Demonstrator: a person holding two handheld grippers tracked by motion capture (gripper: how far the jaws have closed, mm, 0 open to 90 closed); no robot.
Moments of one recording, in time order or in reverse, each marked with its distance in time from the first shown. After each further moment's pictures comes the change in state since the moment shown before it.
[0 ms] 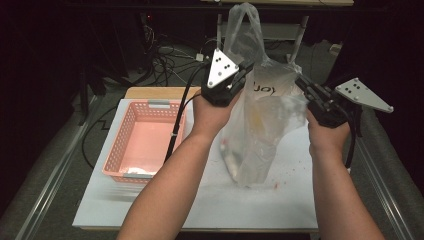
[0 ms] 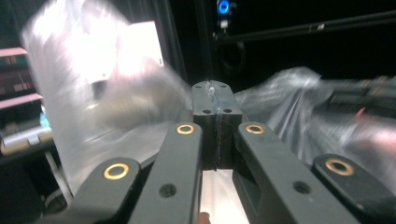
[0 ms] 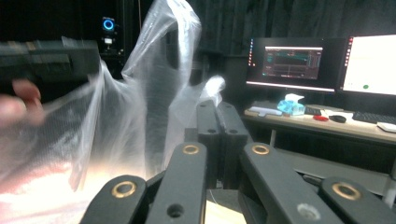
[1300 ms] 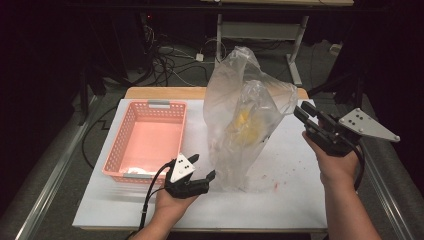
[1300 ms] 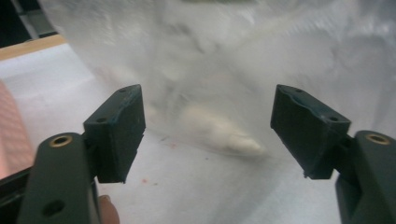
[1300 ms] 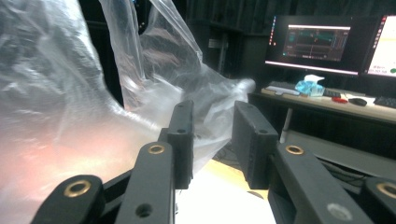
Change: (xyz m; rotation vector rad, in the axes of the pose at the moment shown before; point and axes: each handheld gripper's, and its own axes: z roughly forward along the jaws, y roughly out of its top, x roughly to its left) left arm -0.048 -0.189 -0.123 0.403 -0.034 -0.173; right arm 0.008 -0.030 -0.049 0.084 0.081 -0.033
